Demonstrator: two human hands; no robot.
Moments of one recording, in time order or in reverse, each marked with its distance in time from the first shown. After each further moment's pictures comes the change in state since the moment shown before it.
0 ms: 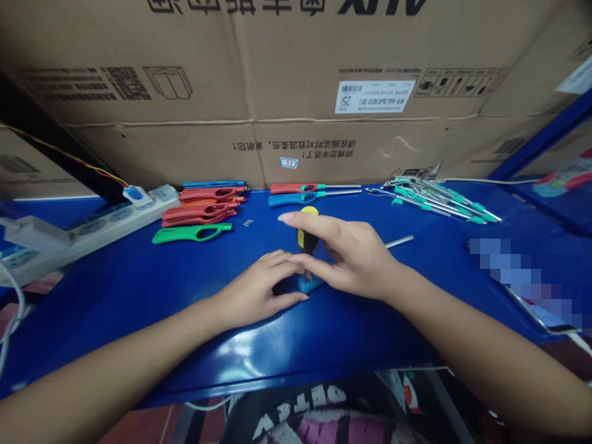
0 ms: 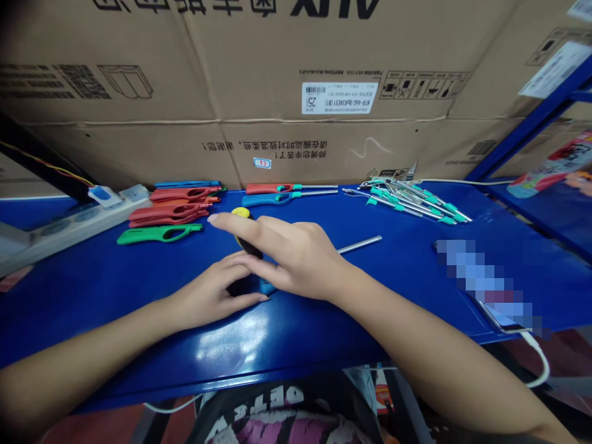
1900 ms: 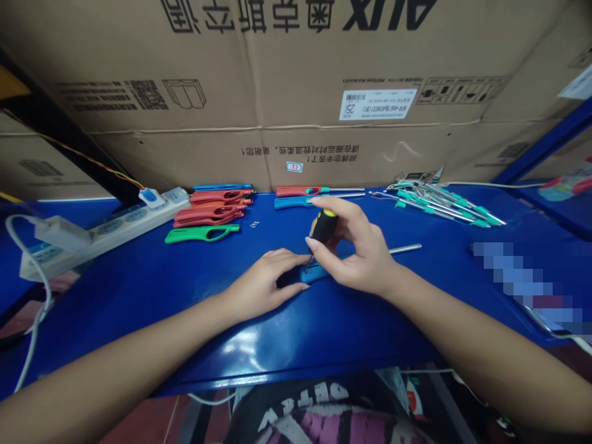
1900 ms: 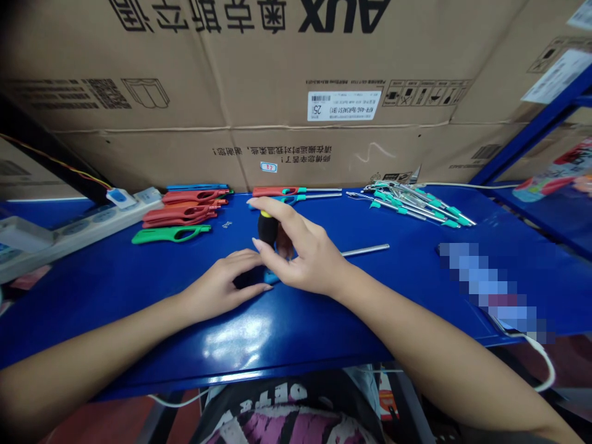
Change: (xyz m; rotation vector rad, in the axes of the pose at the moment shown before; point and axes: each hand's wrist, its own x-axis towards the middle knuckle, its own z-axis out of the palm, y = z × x) left_hand 0.001 0.002 -0.003 0.015 0.061 -0.085; right_hand -0.002 -0.003 0.010 0.309 0.192 0.210
